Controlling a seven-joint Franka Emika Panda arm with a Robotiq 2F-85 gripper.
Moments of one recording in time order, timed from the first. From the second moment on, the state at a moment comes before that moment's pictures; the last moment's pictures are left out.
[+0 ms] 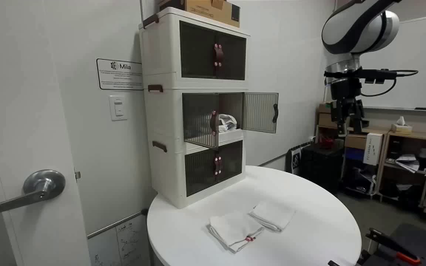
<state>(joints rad) -0.16 -0.43 -0.21 -2.51 -0.19 1.85 -0.24</state>
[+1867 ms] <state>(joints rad) 0.08 0.12 0.02 -1.70 -0.02 1.89 -0.41</state>
